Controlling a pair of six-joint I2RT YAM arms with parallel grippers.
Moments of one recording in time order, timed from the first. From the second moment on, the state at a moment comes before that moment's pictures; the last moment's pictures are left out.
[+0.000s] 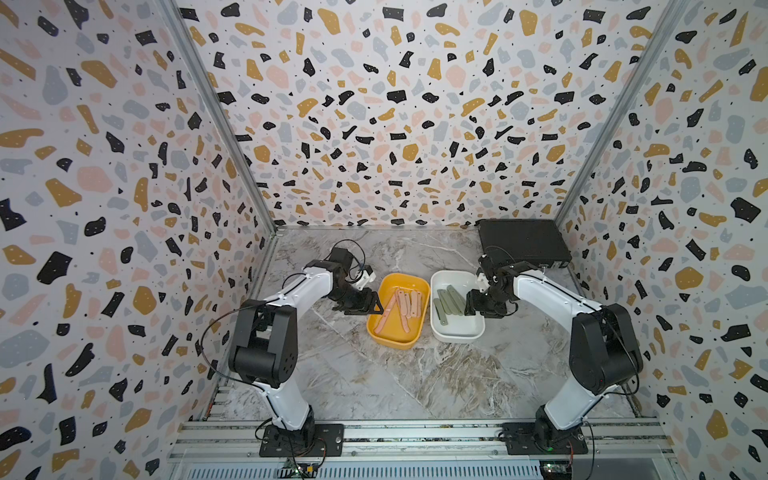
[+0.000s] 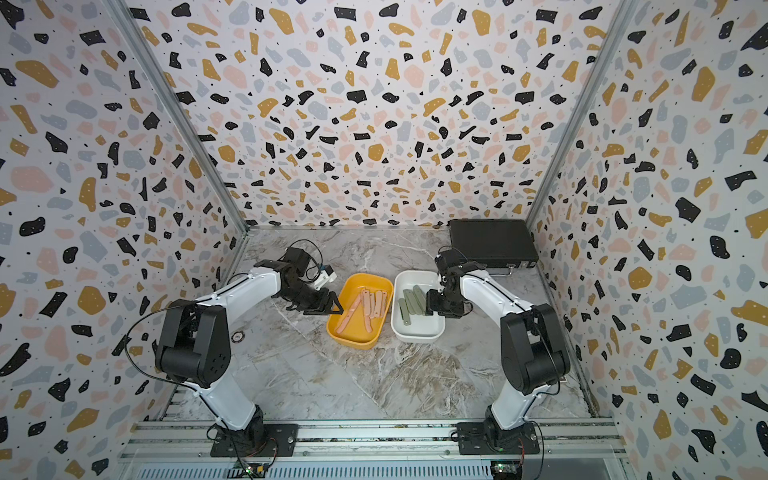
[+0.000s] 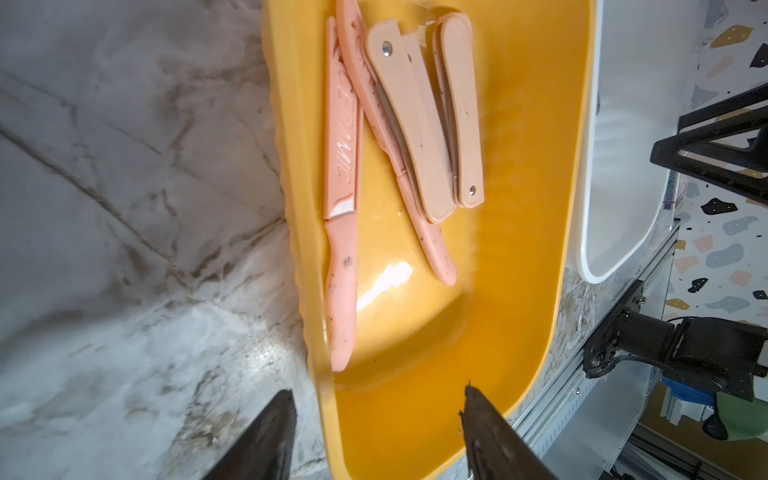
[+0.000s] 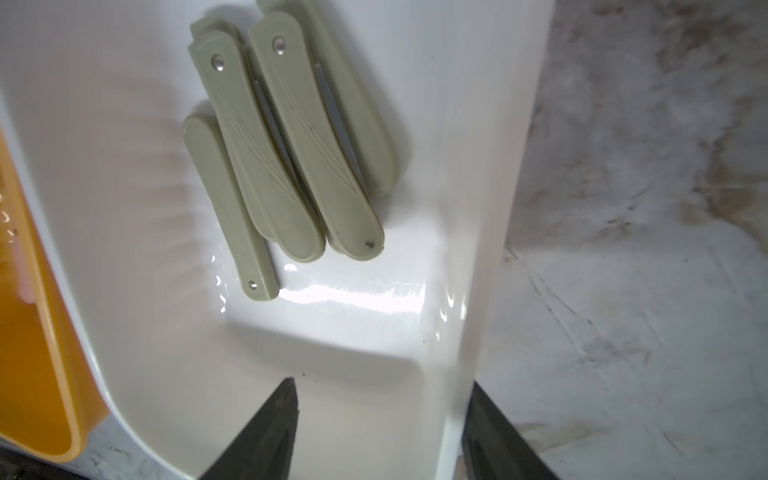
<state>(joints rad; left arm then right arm) -0.22 1.74 1.22 -0.86 0.59 0.01 0.37 1.69 1.22 -0.88 -0.21 0.36</state>
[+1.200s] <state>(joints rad) 0.30 1.38 1.21 -0.60 0.39 -0.07 0.35 1.44 1.32 -0.91 0.14 0.28</state>
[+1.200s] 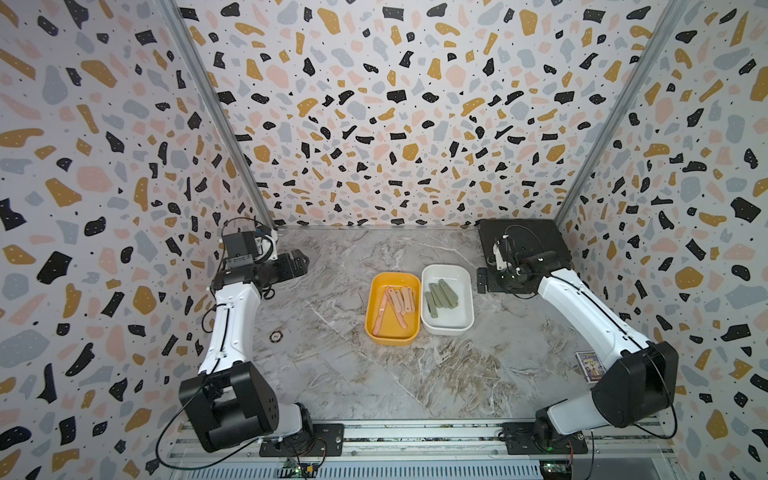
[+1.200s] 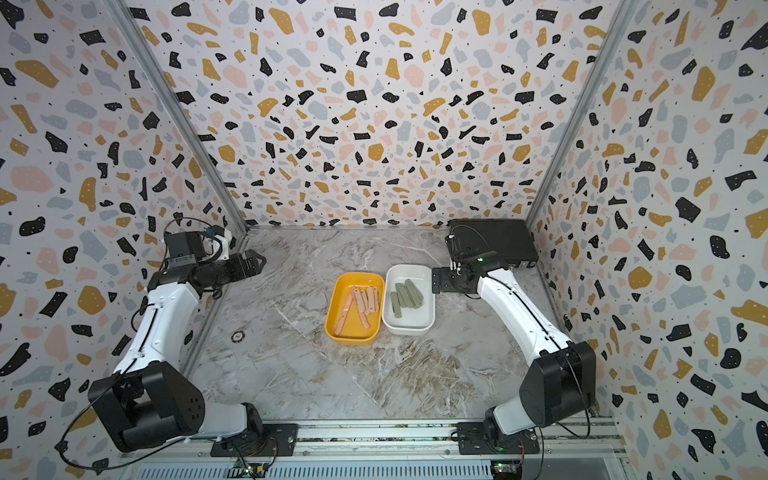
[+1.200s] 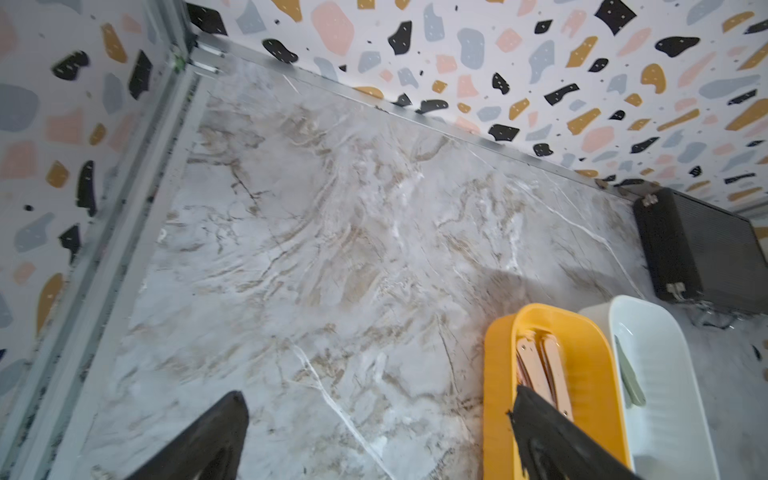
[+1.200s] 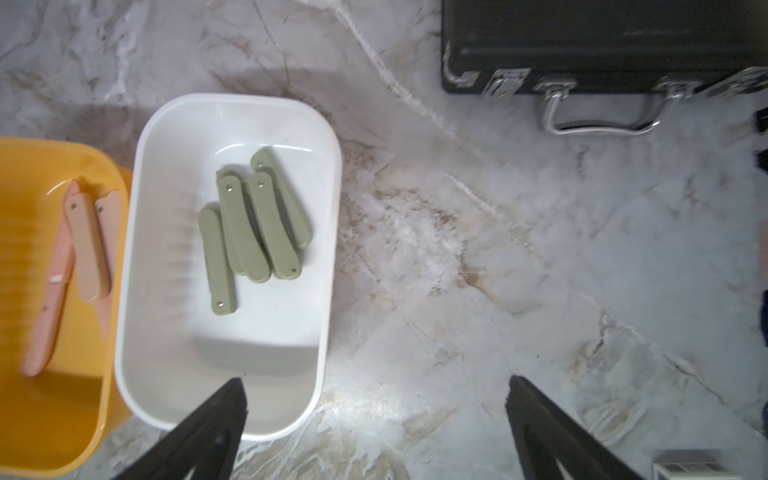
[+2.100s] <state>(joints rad) 0.26 1.49 0.19 0.86 0.23 -0.15 0.28 0.93 0.31 0.28 0.55 -0.02</state>
